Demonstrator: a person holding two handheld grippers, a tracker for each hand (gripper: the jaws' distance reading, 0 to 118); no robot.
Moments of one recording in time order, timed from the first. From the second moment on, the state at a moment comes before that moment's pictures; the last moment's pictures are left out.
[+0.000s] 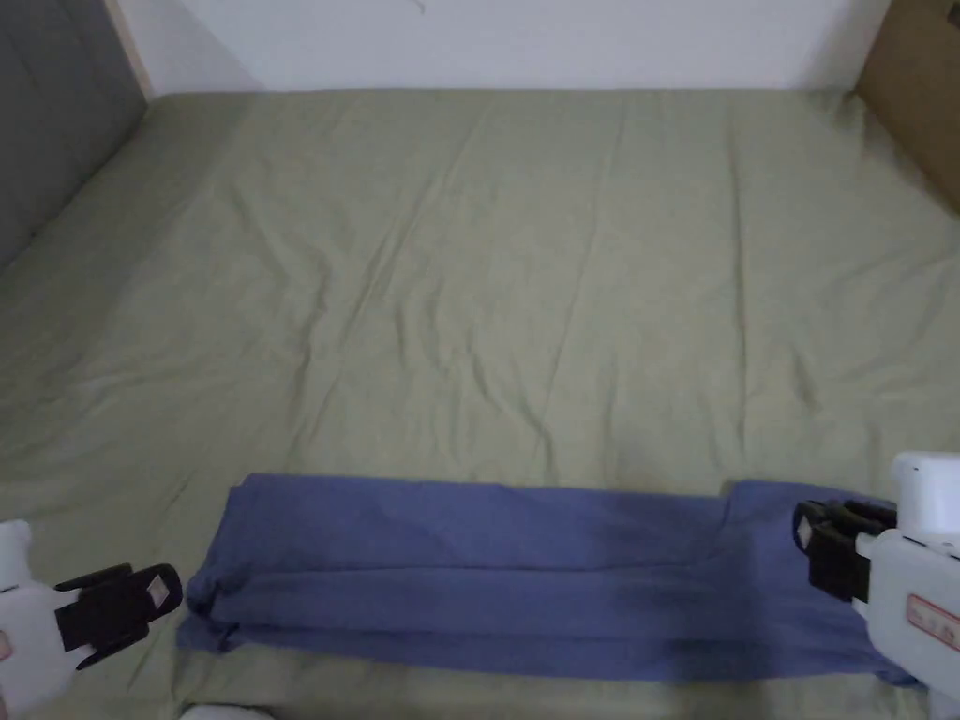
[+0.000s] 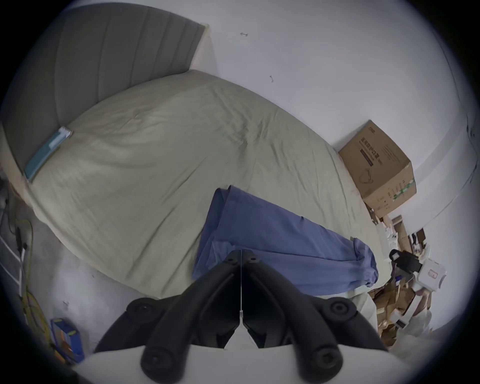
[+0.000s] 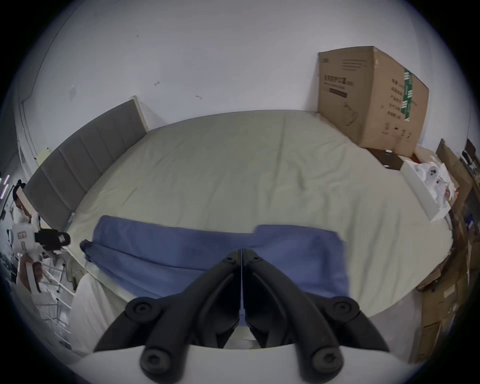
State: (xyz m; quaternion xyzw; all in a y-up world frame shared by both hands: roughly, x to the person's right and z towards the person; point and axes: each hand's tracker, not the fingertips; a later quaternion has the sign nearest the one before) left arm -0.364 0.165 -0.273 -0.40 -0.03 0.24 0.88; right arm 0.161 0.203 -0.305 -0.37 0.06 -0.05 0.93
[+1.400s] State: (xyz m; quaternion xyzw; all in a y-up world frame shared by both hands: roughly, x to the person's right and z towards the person) left arm -0.146 0.222 -0.373 -0.40 -0.30 0.08 0.86; right arm 0.196 0.171 -0.304 -0.40 0.04 -0.13 0.91
